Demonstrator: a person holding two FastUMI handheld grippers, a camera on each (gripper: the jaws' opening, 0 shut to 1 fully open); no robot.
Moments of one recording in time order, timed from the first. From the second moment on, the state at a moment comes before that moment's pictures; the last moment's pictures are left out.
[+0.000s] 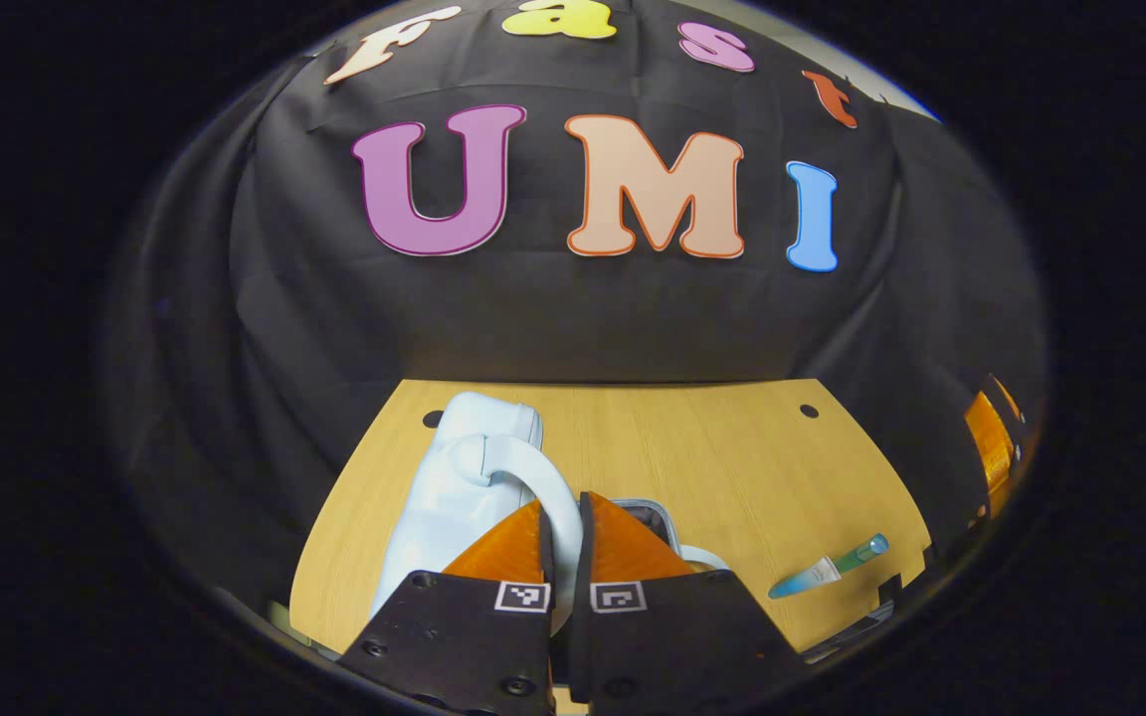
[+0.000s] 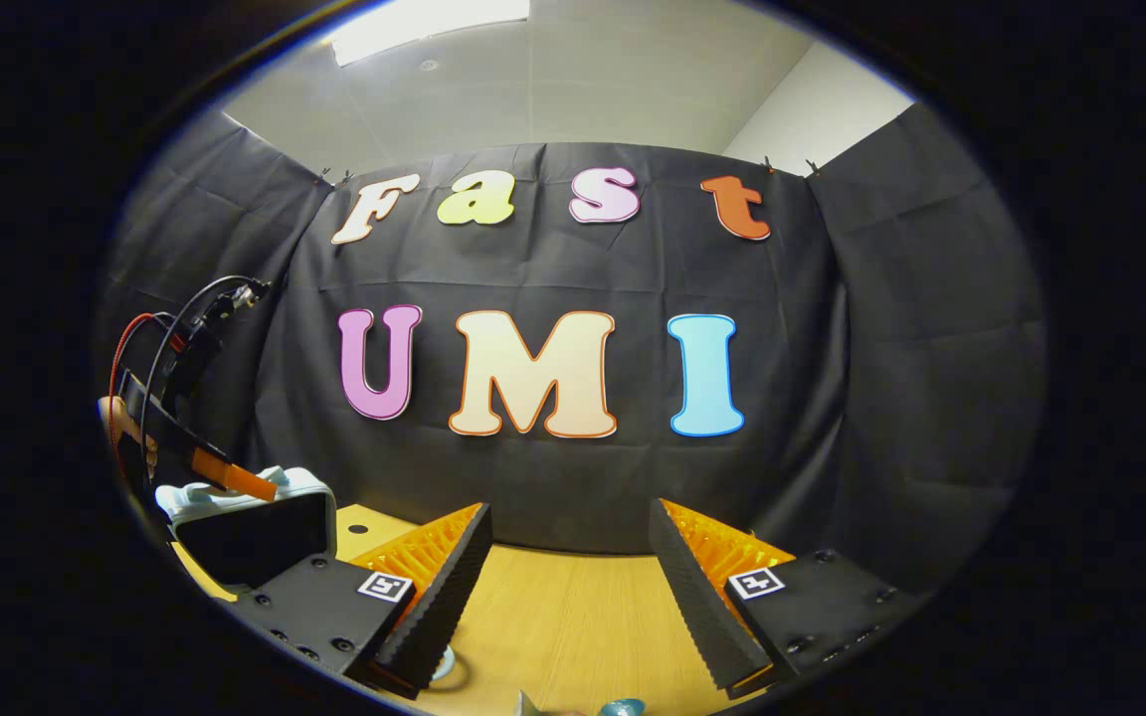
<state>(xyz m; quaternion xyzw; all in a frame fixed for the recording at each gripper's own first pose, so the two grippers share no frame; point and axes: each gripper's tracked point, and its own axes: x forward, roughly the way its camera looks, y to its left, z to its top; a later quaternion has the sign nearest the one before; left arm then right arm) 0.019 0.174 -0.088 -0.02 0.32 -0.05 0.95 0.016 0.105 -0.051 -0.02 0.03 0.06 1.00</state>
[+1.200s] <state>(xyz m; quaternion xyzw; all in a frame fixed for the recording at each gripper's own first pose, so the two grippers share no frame) 0.036 0.428 -0.155 -0.09 0.33 0.06 0.94 0.038 0.225 -0.052 -0.03 0.02 0.04 1.00</state>
